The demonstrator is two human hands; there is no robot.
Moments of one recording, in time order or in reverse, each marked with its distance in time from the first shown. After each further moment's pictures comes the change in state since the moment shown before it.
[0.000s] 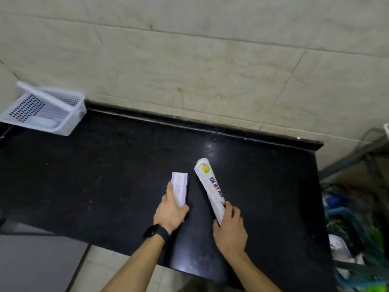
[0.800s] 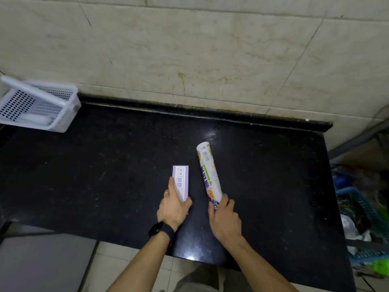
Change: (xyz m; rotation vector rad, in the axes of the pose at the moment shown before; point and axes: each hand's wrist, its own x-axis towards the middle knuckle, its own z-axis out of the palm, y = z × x) left_hand 0.016 -0.034 0.001 0.037 0.040 0.032; right_hand 0.000 -0.039 0.040 -0.050 -0.072 0.038
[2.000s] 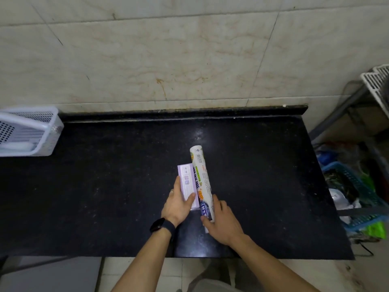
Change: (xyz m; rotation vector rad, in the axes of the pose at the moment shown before) left_hand 0.012 0.001 0.003 -0.011 -0.178 0.229; right_hand -0.018 0.020 0.006 0.264 -0.198 -0.138
